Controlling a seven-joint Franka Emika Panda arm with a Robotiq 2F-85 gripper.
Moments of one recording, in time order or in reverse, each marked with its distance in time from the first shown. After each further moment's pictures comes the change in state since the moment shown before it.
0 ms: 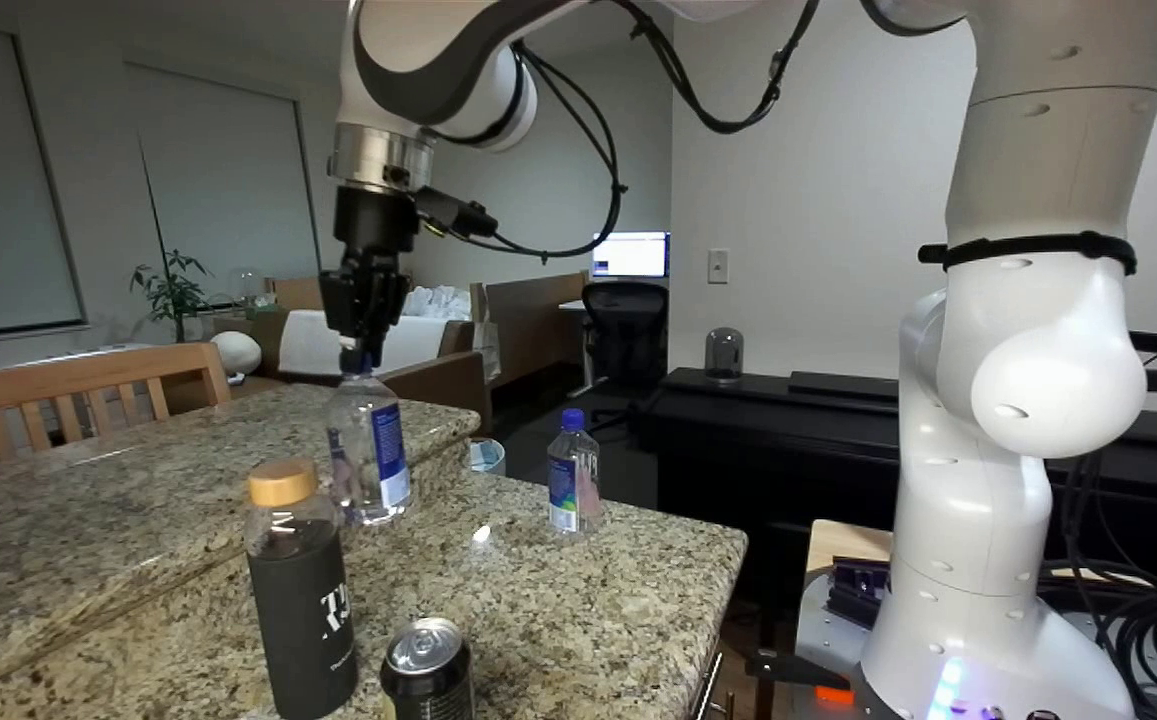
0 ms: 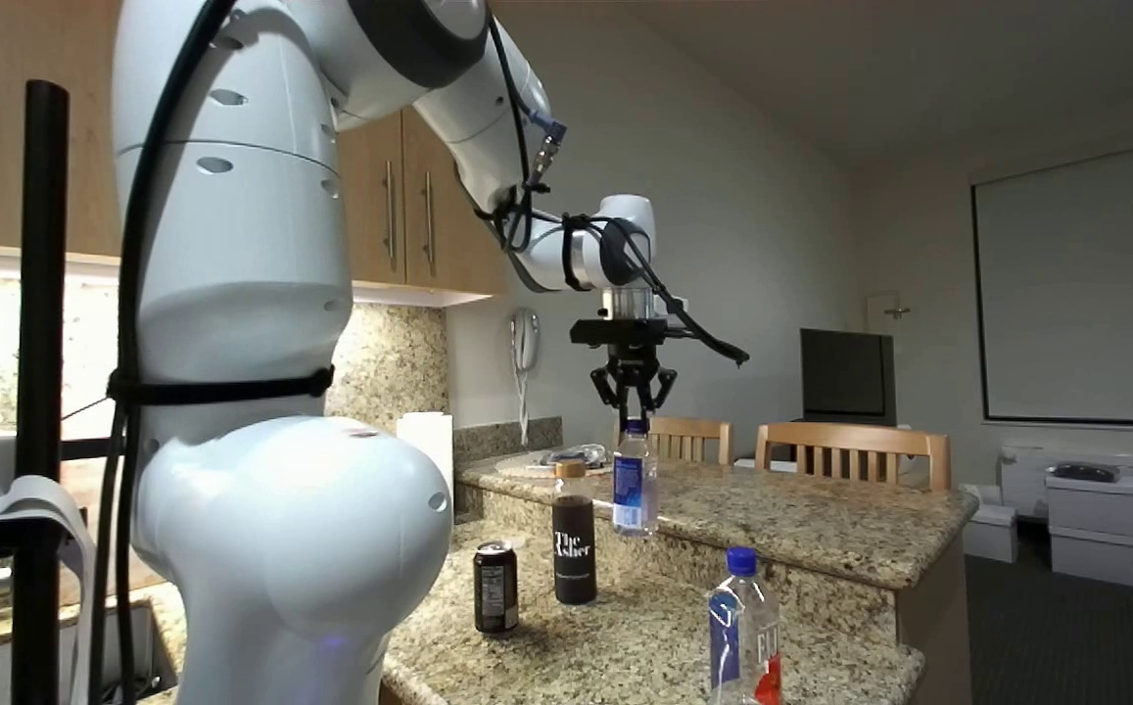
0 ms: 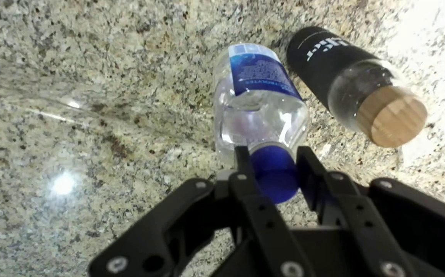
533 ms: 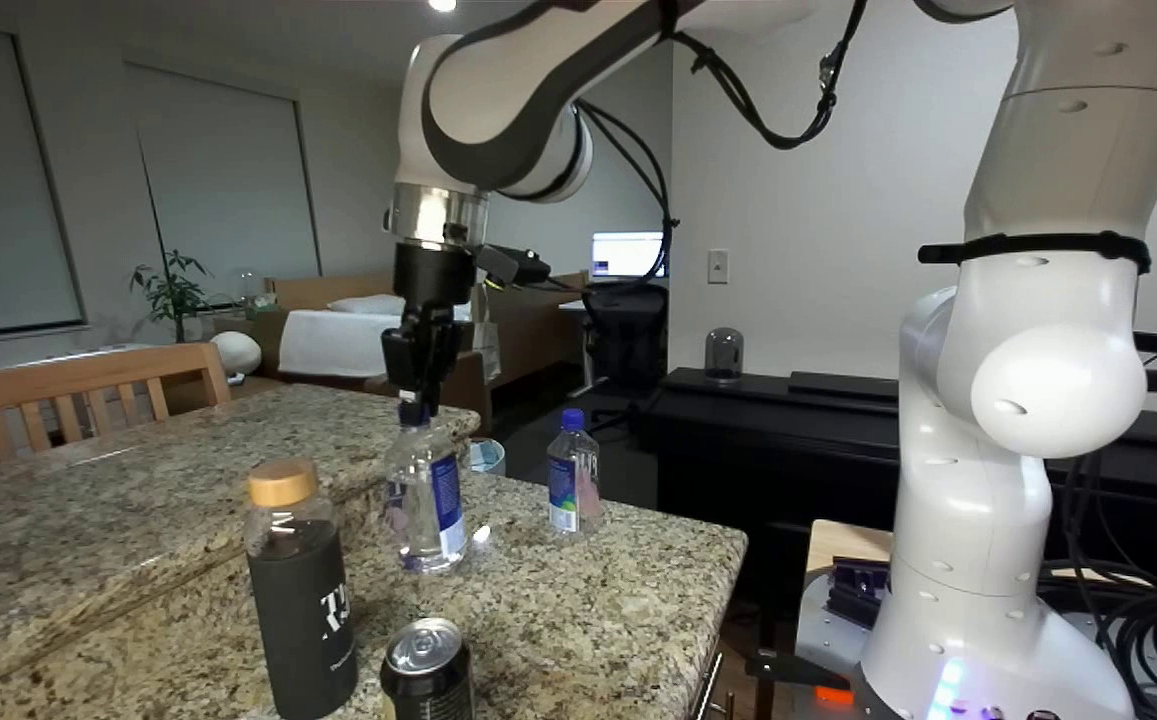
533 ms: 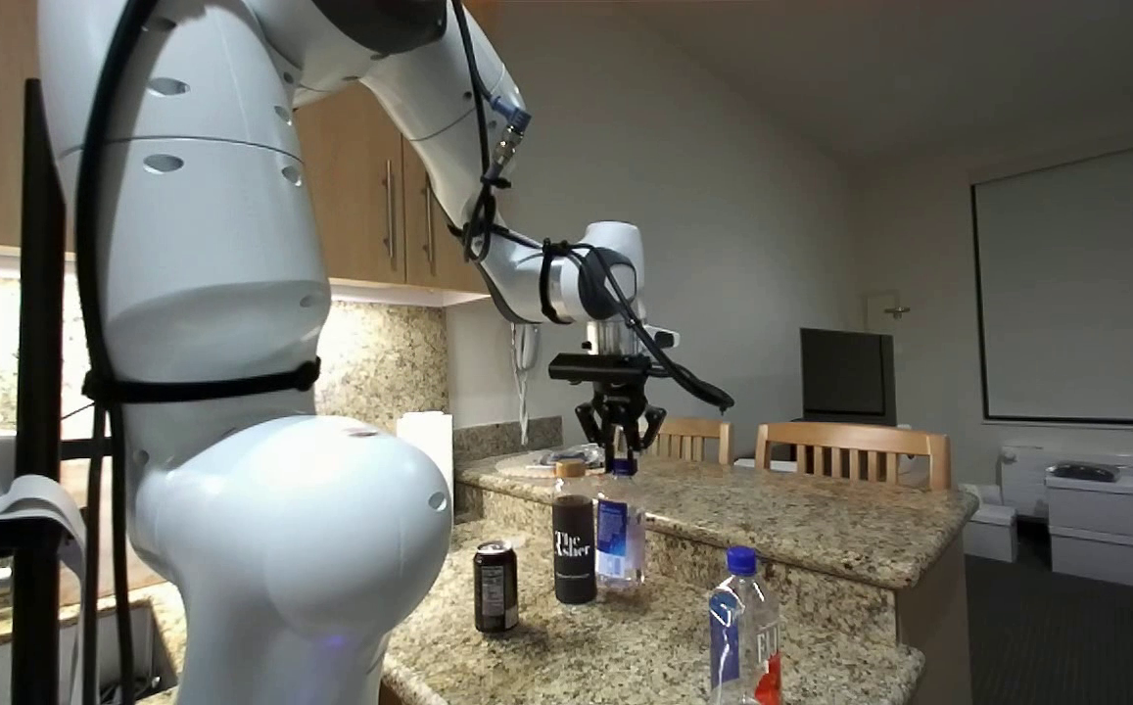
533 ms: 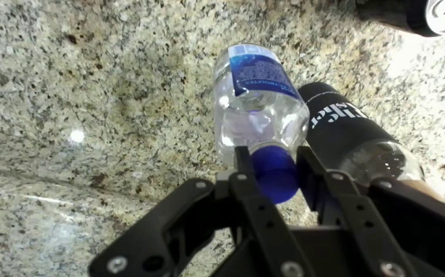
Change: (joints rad) arm 0.001 -0.108 0.001 -0.252 0.022 0.110 0.027
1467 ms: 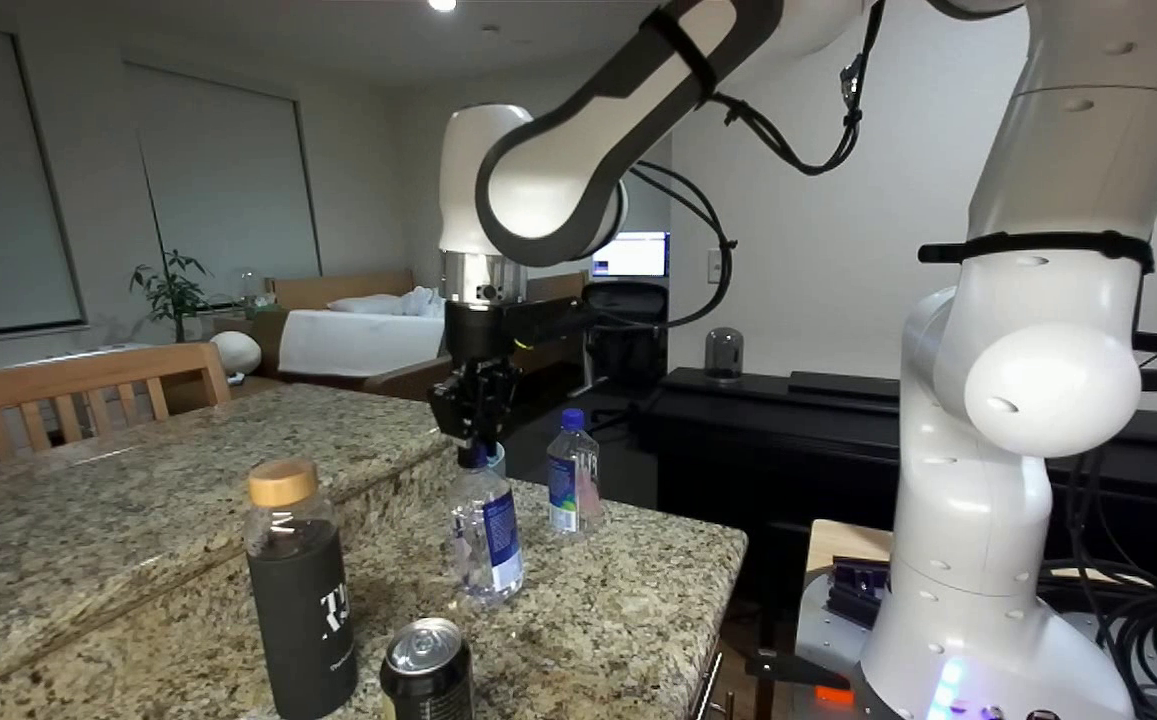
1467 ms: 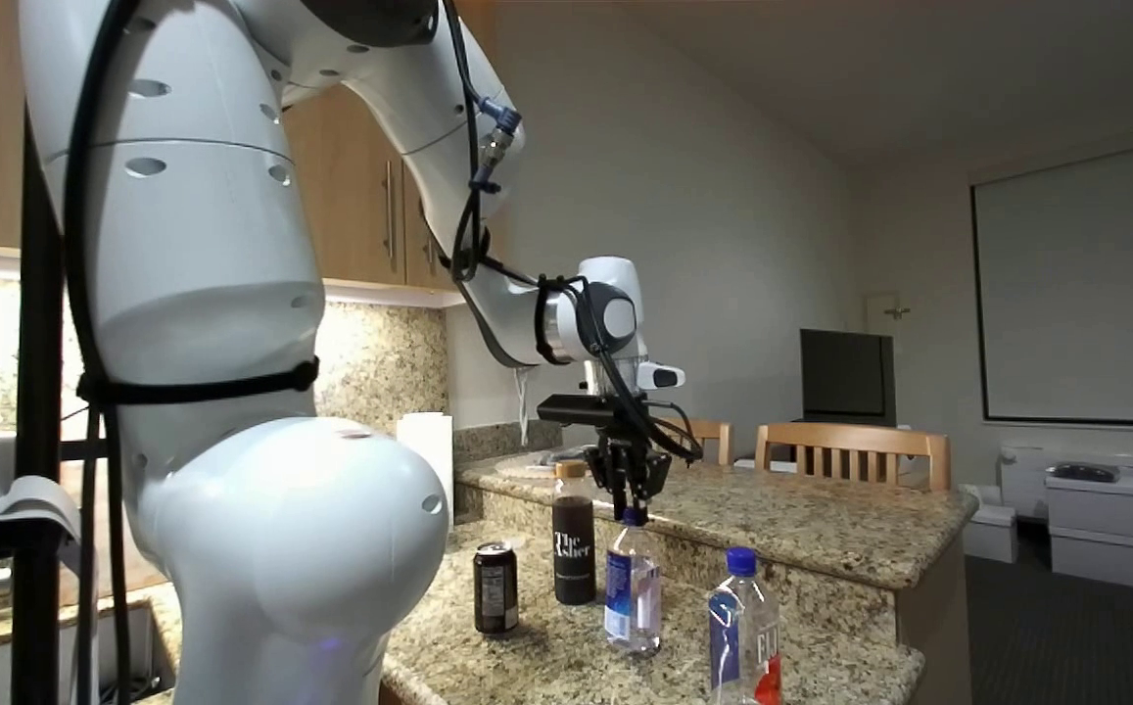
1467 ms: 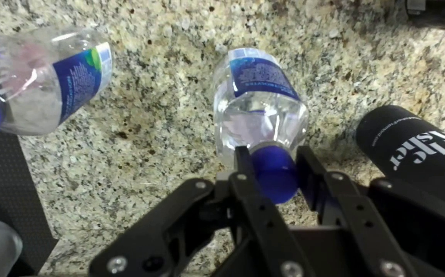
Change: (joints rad) arm -0.034 -0.025 0.002 -0.164 -0.110 0.091 0.331
